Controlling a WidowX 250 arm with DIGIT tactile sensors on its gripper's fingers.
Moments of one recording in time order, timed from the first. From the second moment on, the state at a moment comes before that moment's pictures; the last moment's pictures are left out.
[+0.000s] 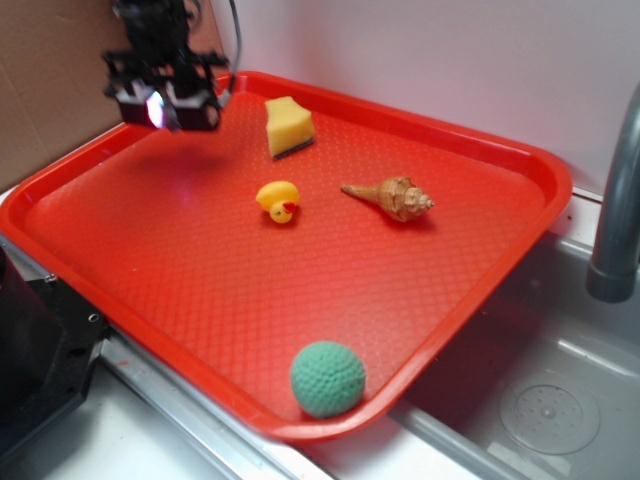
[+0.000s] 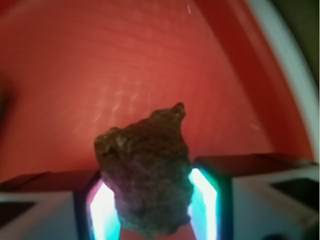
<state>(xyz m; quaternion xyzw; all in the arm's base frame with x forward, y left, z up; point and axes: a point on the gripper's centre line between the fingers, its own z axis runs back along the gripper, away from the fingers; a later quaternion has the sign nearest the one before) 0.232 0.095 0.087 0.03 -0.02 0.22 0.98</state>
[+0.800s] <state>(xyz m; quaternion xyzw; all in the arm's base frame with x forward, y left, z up) 0.134 -0.035 0.226 -0.09 0.01 0.00 1.00</state>
